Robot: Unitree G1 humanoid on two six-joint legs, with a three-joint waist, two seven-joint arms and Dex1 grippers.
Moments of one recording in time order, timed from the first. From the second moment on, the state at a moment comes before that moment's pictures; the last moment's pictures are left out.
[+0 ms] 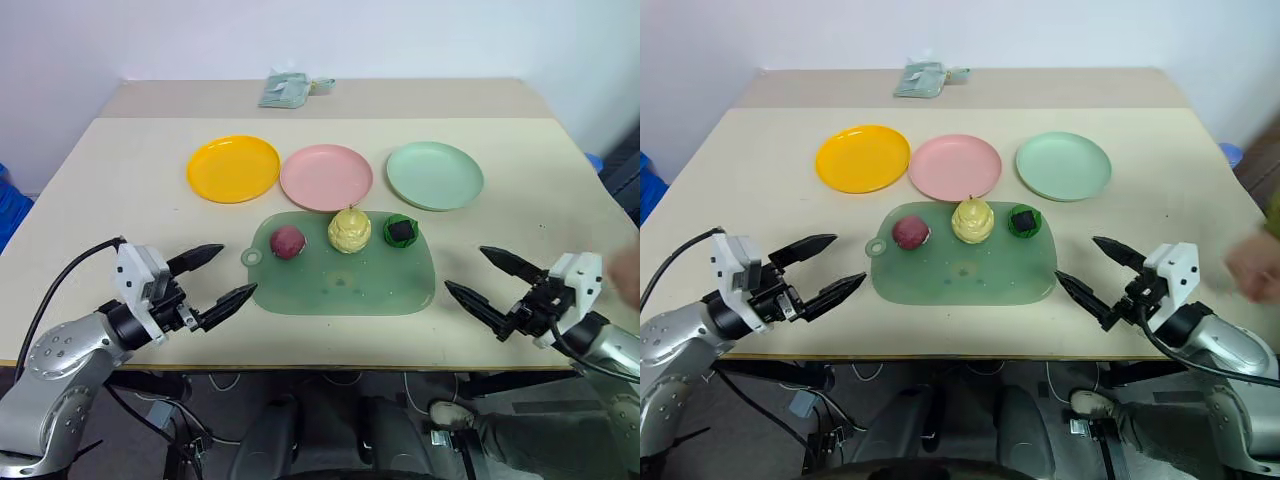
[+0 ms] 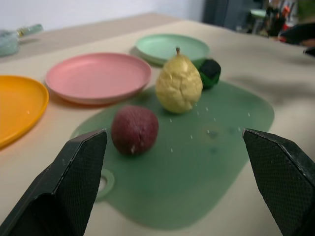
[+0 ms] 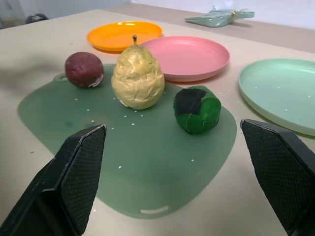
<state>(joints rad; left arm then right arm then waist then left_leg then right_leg) 0.19 0.70 0.32 -0.56 -0.69 0.39 -0.79 0.24 -0.67 -0.41 -0.44 0.65 0.28 0.81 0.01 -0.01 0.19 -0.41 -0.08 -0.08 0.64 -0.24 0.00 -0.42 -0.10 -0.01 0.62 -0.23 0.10</state>
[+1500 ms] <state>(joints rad) -0.44 0.39 -0.07 -0.25 -0.48 0.91 -0.24 -0.24 -0.70 -0.06 -0.37 0.53 0.30 1.04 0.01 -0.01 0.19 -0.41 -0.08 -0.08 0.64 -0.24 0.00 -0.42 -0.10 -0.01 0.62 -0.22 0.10</state>
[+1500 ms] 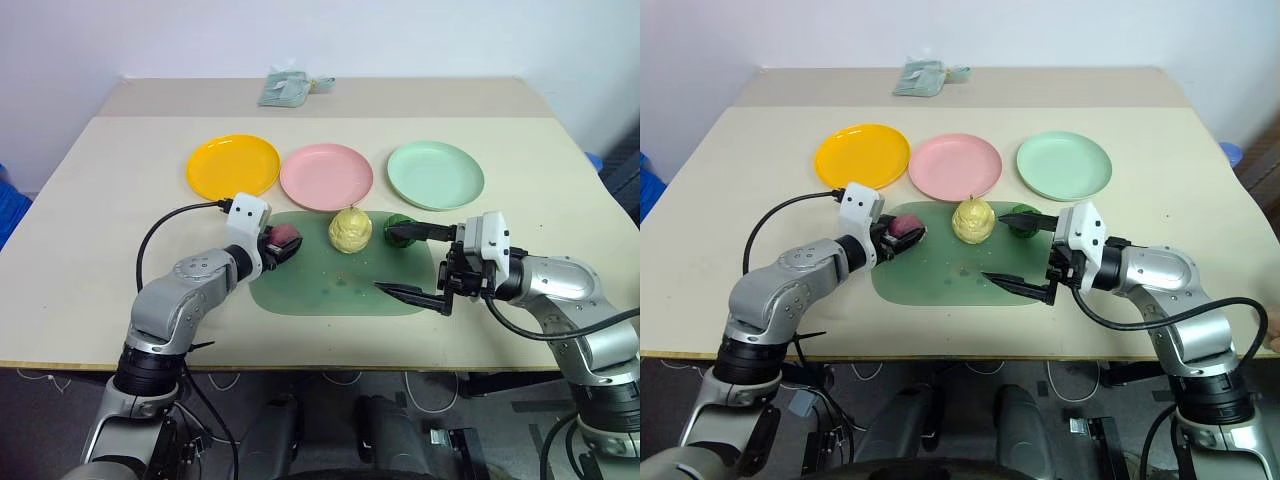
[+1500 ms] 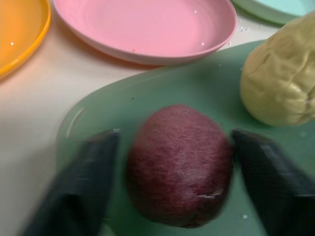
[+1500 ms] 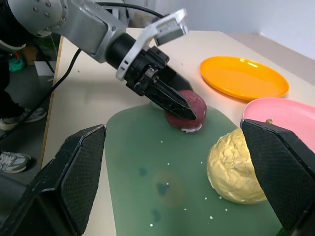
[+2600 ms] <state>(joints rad) -1.28 0.08 0.05 1.26 -0.13 0.05 -0.29 -0.40 -0.61 -0.08 -0.19 0.37 0.16 0.86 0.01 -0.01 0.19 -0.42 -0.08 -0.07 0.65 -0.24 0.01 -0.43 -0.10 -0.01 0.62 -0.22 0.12</state>
